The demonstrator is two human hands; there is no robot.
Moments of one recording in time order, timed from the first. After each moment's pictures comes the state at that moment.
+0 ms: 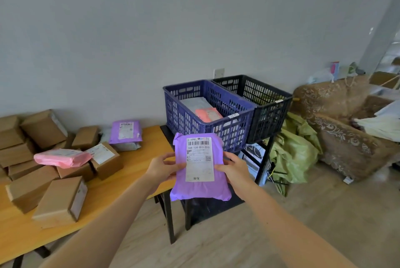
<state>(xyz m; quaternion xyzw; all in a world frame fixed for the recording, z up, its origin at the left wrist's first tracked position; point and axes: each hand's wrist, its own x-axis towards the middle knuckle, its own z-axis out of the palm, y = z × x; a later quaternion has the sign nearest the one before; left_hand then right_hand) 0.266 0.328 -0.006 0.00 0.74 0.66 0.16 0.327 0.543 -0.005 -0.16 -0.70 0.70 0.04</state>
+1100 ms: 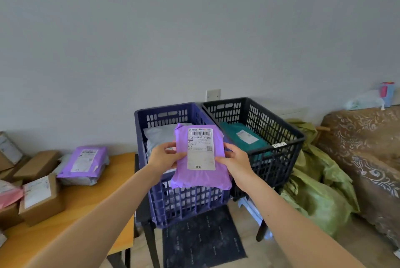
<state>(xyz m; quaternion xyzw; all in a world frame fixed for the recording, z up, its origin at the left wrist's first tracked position) 0.044 0.596 0.046 -0.08 0.75 0.66 0.02 0.064 0.809 0.037 -0.03 -0.72 0.70 0.02</state>
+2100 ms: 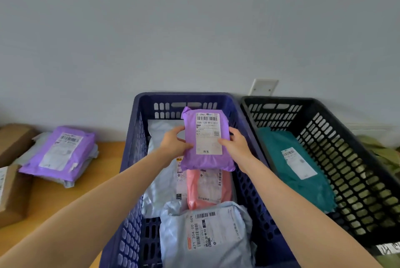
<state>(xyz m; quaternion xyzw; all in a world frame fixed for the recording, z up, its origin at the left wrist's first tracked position) -0.256 0.554 -0.043 -0.17 0.77 0.61 0.06 -0.290 0.744 -0.040 -0.01 -0.82 0.56 -0.08</state>
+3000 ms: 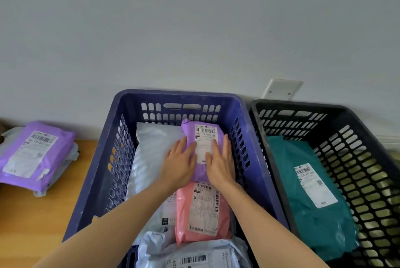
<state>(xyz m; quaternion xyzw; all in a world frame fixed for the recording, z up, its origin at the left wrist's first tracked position) -0.311 0.584 -0.141 -0.04 0.96 0.26 -0.04 -0.348 0.720 -0.137 0.07 -0.96 0.25 -0.07</state>
